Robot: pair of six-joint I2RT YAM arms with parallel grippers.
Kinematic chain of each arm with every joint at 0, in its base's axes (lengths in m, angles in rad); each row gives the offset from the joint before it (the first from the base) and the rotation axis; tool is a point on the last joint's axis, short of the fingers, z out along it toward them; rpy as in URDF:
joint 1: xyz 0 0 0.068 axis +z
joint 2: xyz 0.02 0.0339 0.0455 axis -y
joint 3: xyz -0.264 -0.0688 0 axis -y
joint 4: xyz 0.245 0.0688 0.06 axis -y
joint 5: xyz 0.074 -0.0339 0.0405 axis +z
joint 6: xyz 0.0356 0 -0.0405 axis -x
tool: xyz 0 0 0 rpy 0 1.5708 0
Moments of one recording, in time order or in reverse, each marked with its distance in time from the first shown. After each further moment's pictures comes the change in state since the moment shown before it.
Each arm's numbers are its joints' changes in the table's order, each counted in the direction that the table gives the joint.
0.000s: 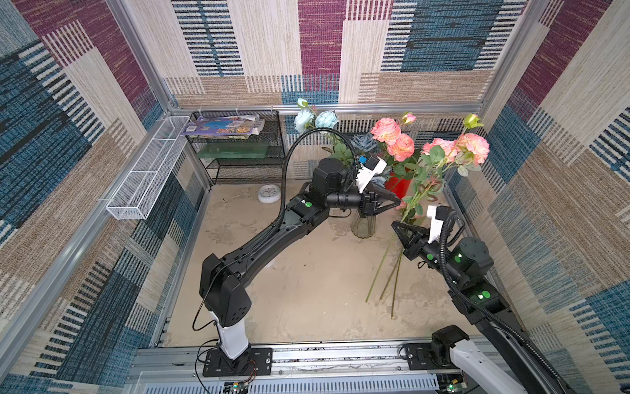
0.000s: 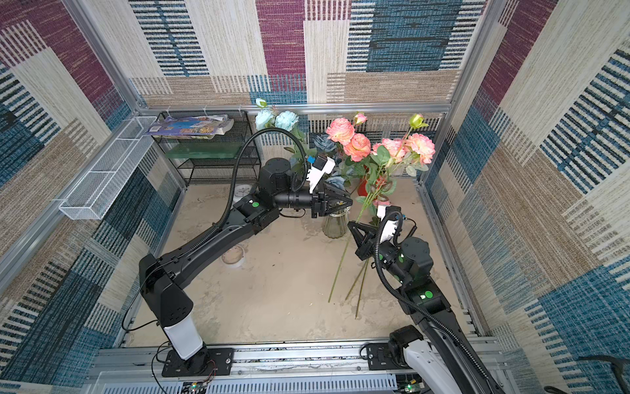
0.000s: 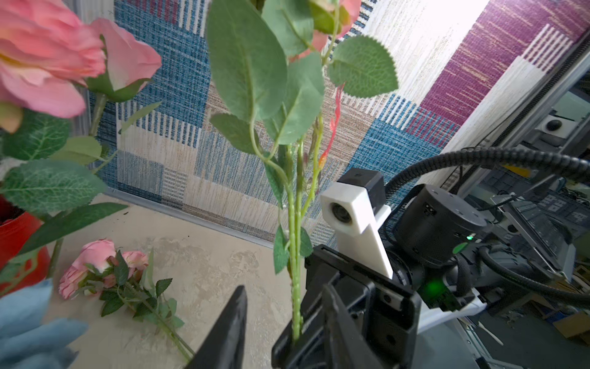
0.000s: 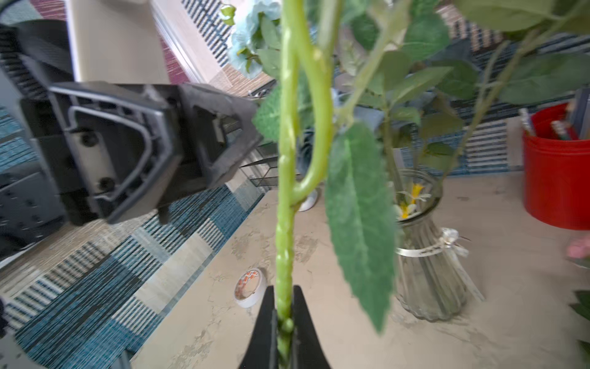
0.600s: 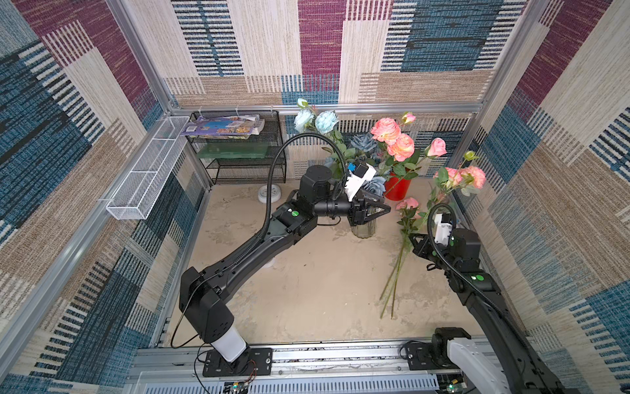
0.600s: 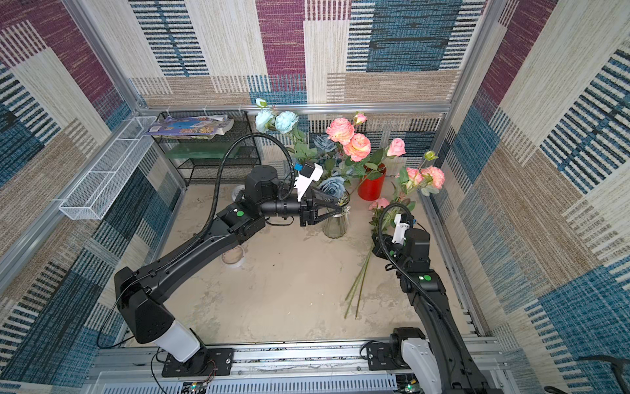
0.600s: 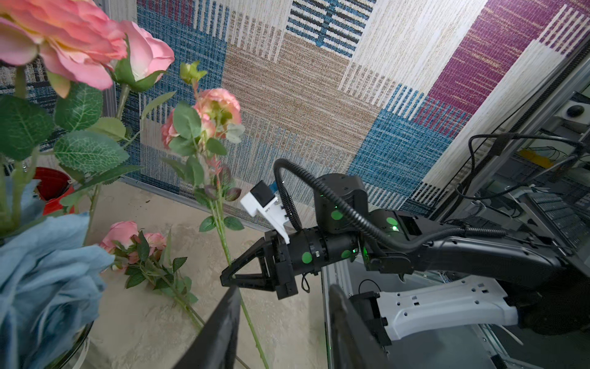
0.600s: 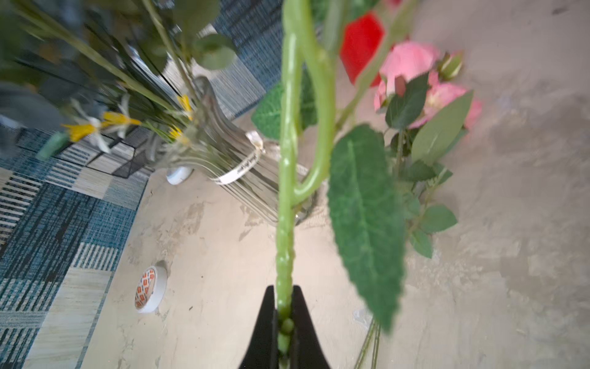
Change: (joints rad) left arm 0.002 0.144 -0.171 0.003 0.058 -0.050; right arm -0.318 -0.247 -0.056 -0.209 0.077 -0.016
